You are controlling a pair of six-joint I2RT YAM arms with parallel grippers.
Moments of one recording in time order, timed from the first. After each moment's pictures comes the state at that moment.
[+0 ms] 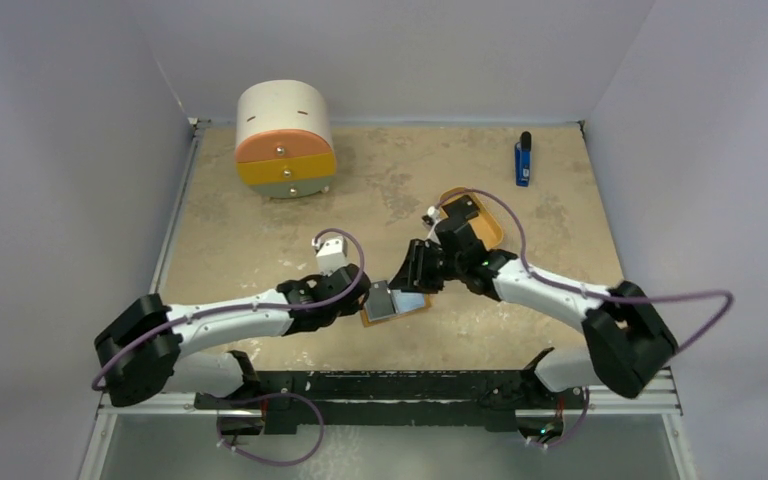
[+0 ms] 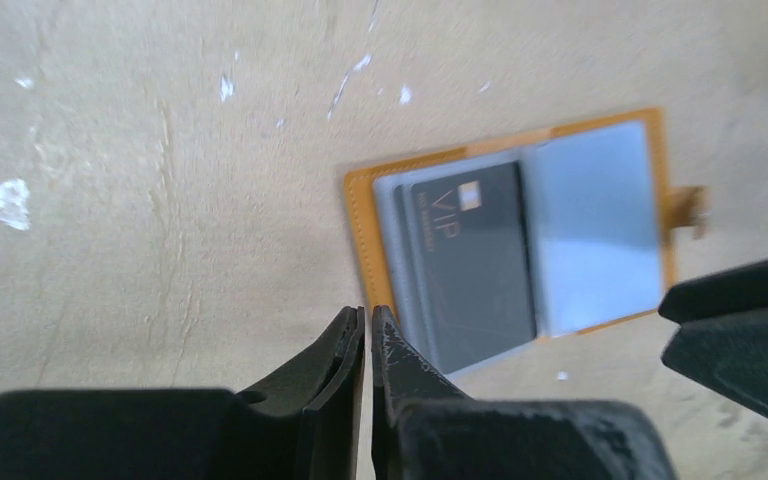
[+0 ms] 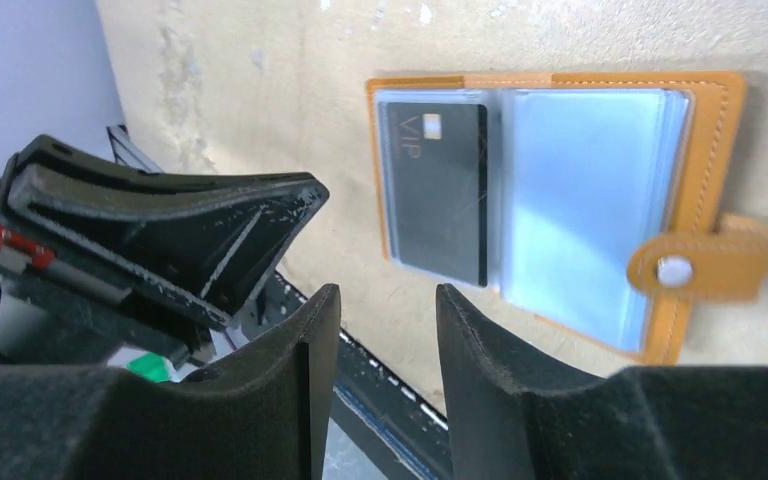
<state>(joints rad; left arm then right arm) -1.01 1.30 0.63 -0.30 -0.49 -1.04 0.69 1.44 0.72 -0.07 -0.37 0.86</state>
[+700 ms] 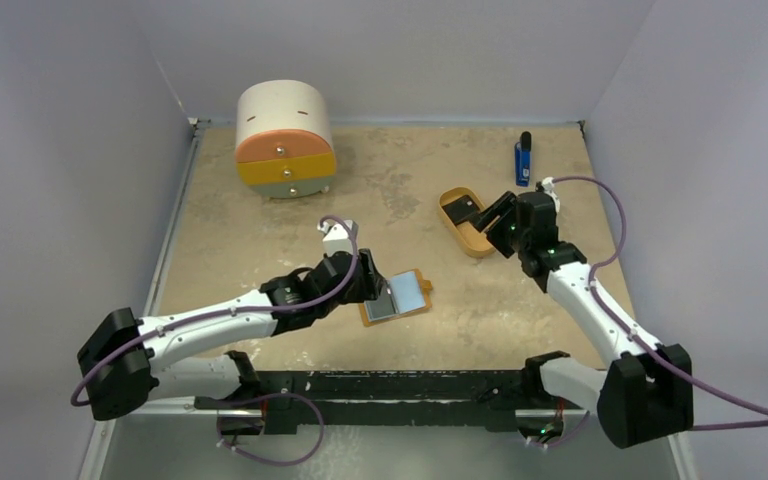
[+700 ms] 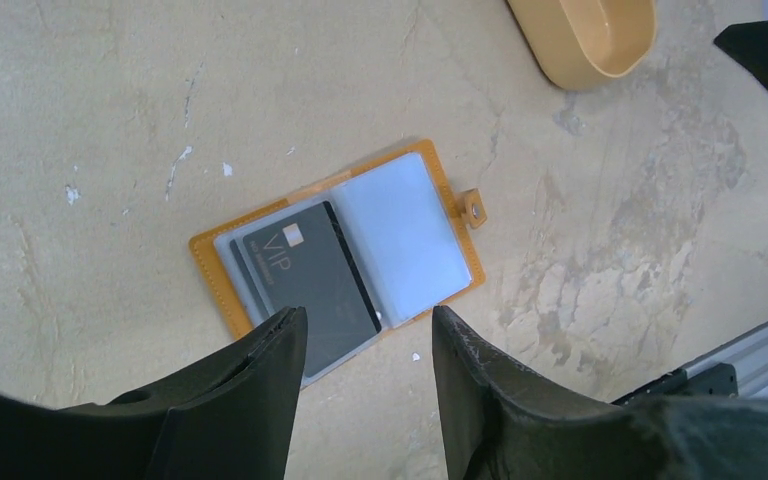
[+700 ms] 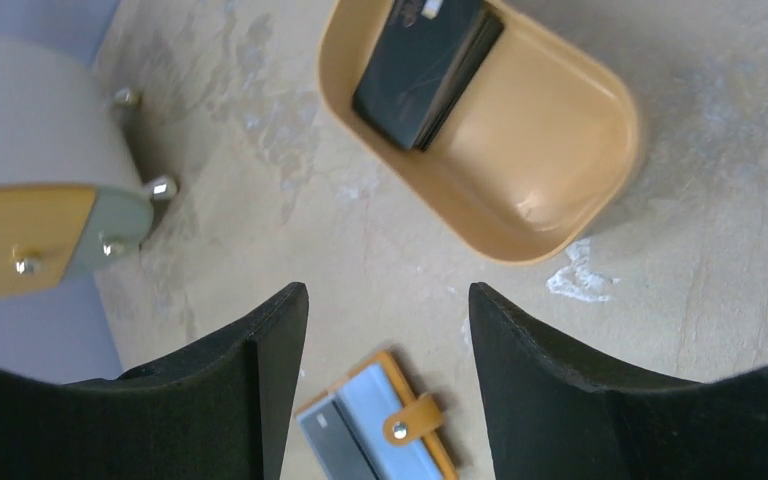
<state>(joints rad) -1.01 1.17 0.69 -0.17 -0.39 -0.87 0.24 1.10 0.74 -0.26 0.03 0.89</state>
